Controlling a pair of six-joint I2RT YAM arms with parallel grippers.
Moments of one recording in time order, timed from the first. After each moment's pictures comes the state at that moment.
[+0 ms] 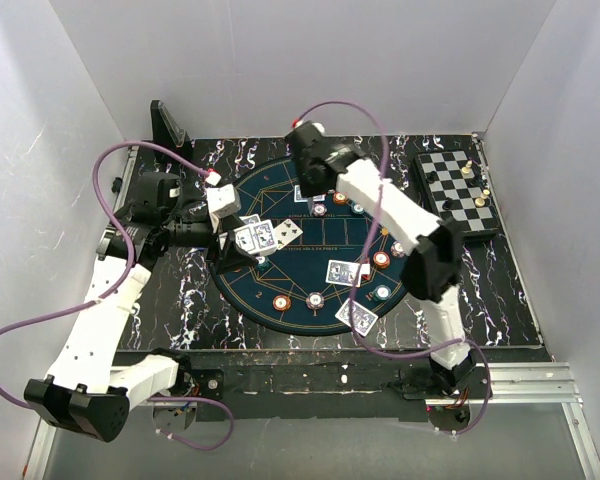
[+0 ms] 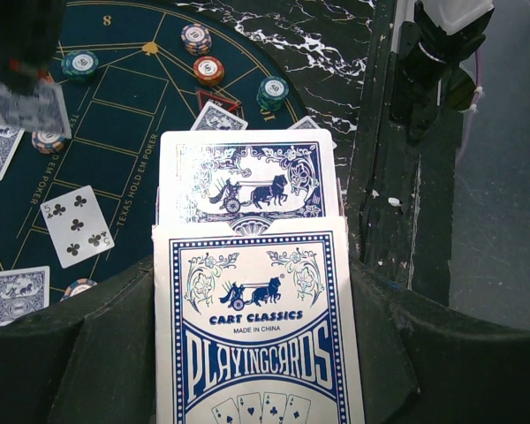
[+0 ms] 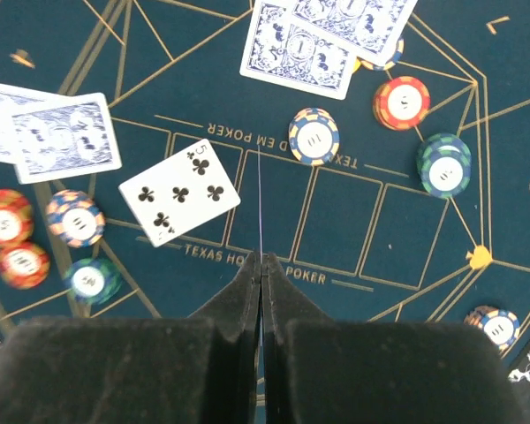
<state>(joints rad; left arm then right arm) -0.26 1.09 1.26 -0.90 1.00 0.55 0.72 2.02 2.10 -0.98 0.22 0.40</state>
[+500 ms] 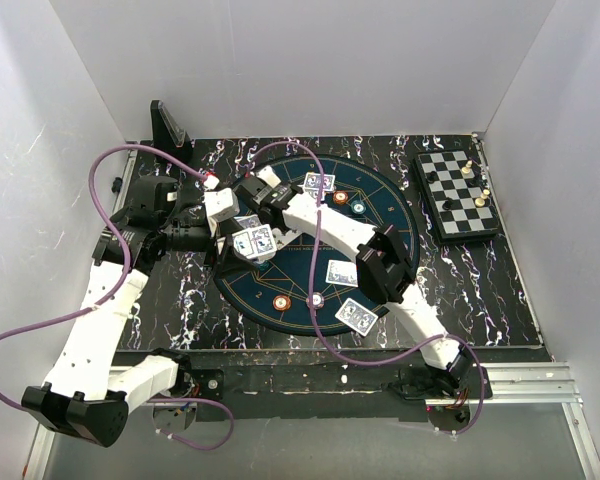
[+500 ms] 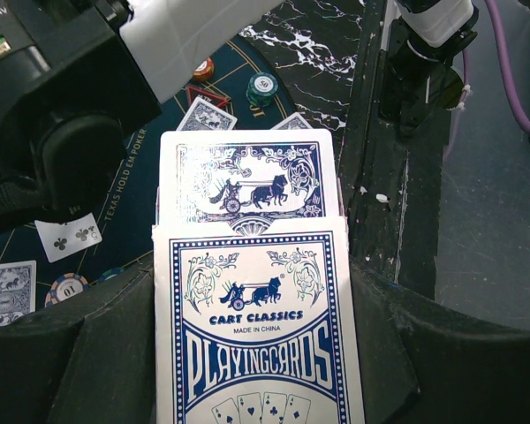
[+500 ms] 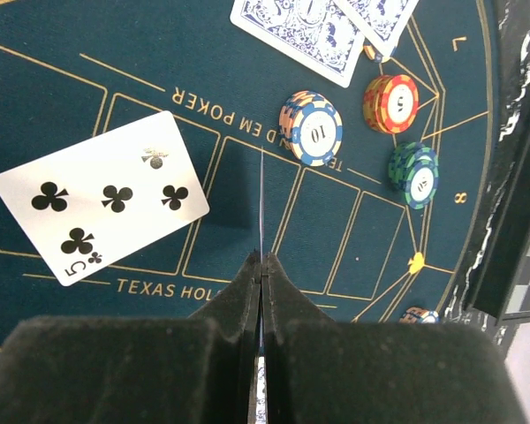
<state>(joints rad) -0.26 1.05 1.26 -0.95 1.00 0.55 0.93 2.40 2.26 -1.05 0.67 0.23</state>
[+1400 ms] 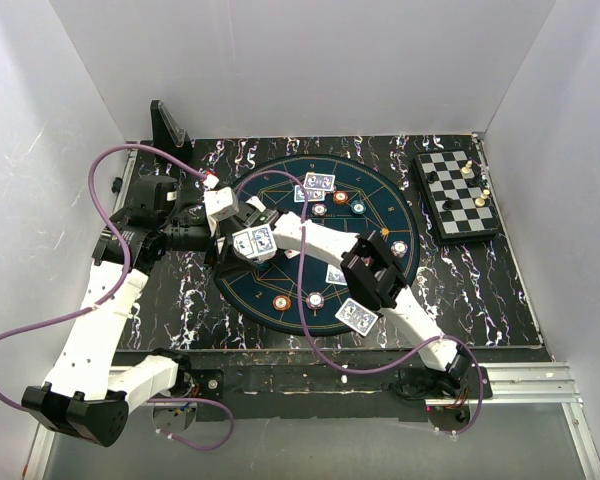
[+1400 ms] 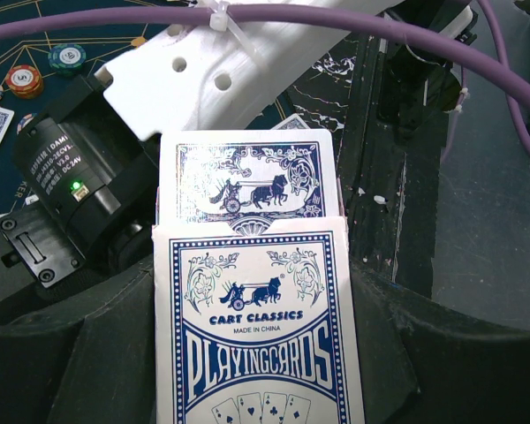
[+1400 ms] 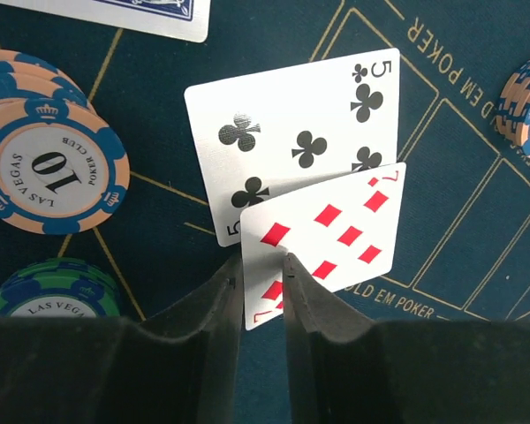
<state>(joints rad) -0.26 1.06 1.26 -0.95 1.01 0.54 1.02 2.45 2.15 -0.96 0.50 0.25</state>
